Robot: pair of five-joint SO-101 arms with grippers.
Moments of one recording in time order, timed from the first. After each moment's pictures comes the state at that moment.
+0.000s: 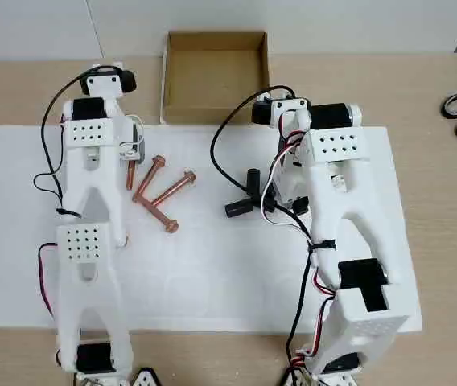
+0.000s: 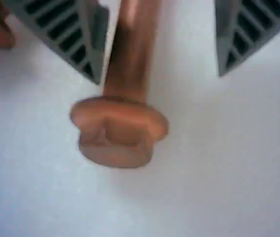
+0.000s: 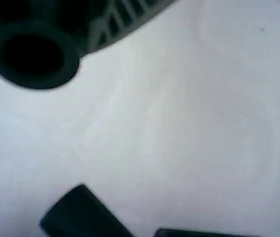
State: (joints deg) left arm -8.5 64.2 -69.3 96.6 4.6; right arm -10.3 12.5 -12.8 97.5 11.7
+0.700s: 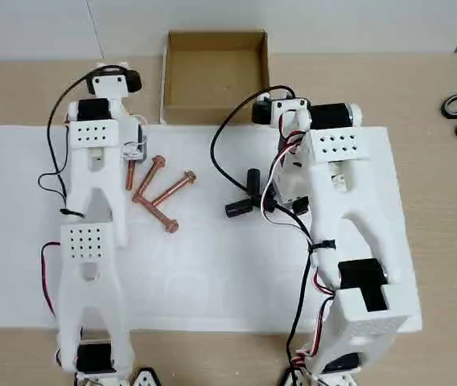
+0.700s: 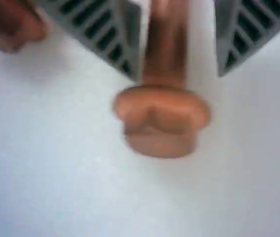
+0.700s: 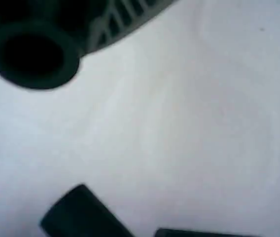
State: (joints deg) left arm -7.8 65.7 -70.9 96.3 4.6; right arm -10.3 12.5 -12.8 97.5 11.7
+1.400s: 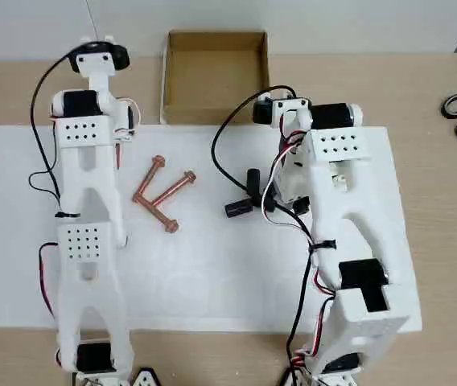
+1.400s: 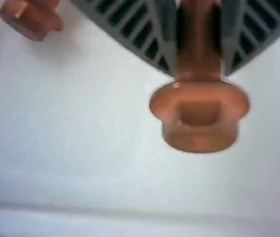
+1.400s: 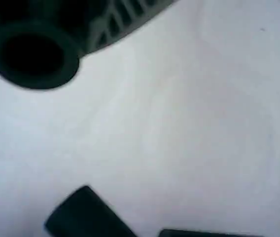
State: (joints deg) left arm -8.4 62.5 -82.2 99.4 5.0; right arm -10.1 11.6 -12.8 97.5 11.7
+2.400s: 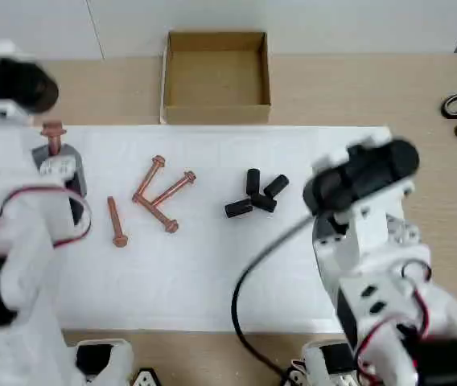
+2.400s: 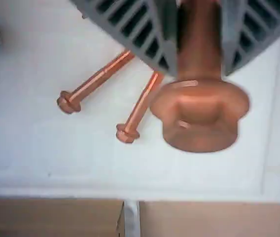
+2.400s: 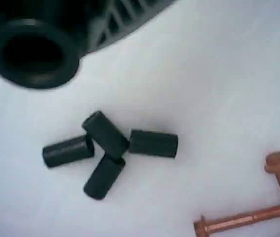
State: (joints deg) left arm -8.4 -41.3 -5.5 94.5 3.4; right arm -10.5 -62.9 12.3 94.9 11.7
